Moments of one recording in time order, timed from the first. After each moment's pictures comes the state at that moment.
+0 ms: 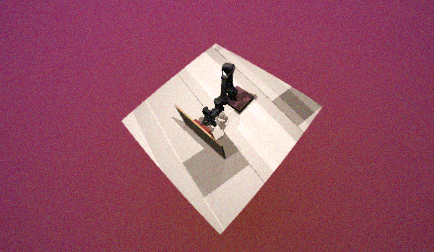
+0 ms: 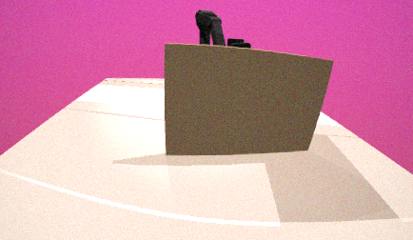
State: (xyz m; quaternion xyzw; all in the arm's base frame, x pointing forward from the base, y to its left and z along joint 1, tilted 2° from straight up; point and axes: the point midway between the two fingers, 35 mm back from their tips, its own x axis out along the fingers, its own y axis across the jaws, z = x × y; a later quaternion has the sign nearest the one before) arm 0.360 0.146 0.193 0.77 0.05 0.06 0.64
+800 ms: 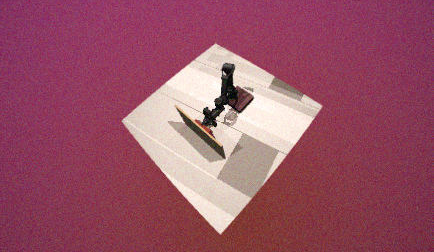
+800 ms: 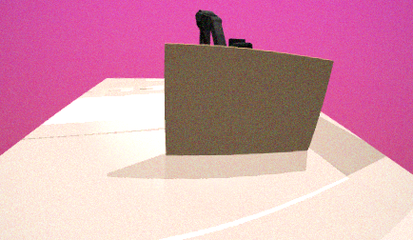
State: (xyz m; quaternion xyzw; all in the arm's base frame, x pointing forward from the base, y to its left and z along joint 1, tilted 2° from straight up) arm 0.359 0.151 0.193 0.76 0.05 0.06 0.64
